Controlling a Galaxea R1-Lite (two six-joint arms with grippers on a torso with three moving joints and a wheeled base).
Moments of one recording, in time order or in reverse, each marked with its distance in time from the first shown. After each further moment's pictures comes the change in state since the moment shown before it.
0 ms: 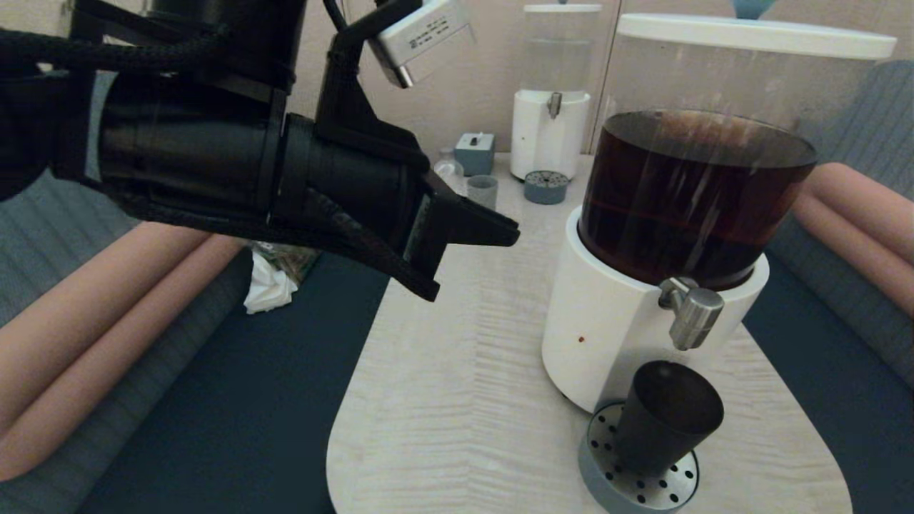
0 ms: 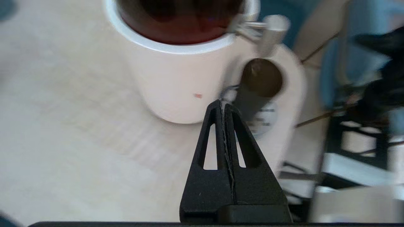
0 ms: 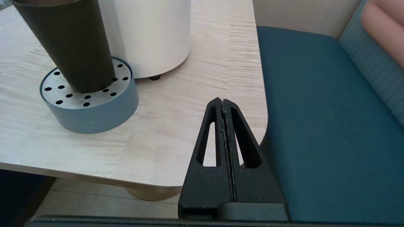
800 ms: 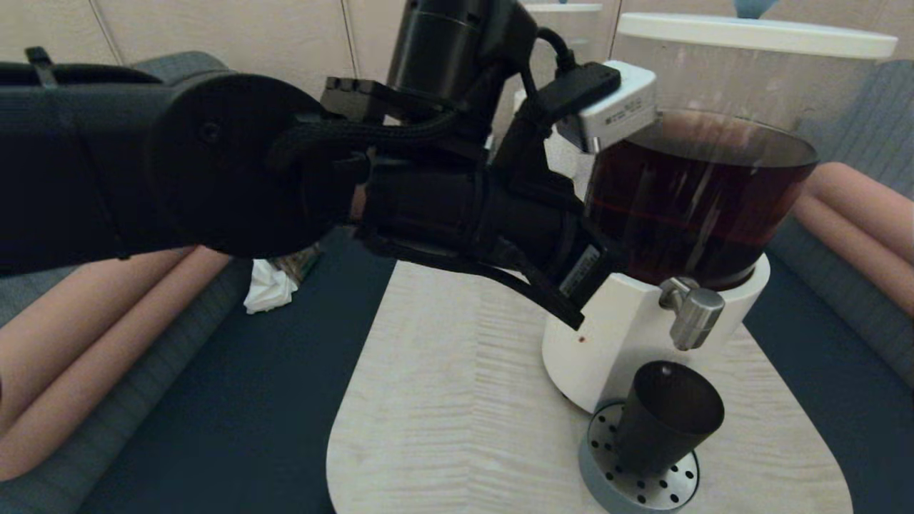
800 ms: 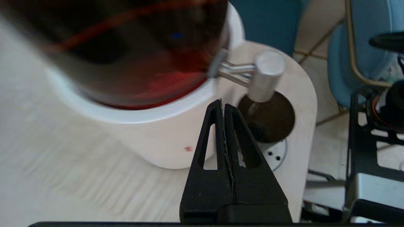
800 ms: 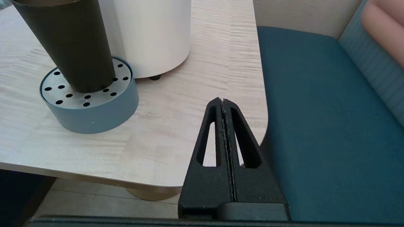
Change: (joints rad) left arm -0.173 0.235 -0.165 -0.083 0.095 0.071; right arm 0.000 0.000 0.000 0.000 0.000 0.000
